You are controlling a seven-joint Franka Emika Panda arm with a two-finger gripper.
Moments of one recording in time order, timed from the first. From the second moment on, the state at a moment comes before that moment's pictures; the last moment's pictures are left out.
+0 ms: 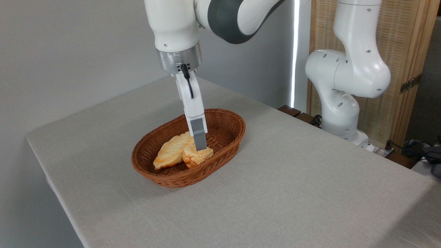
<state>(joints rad) 0.03 -0.16 -0.12 -2.02 -0.14 1.82 1.13</state>
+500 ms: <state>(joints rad) 0.03 -0.16 -0.04 -1.98 -0.13 1.84 0.79</state>
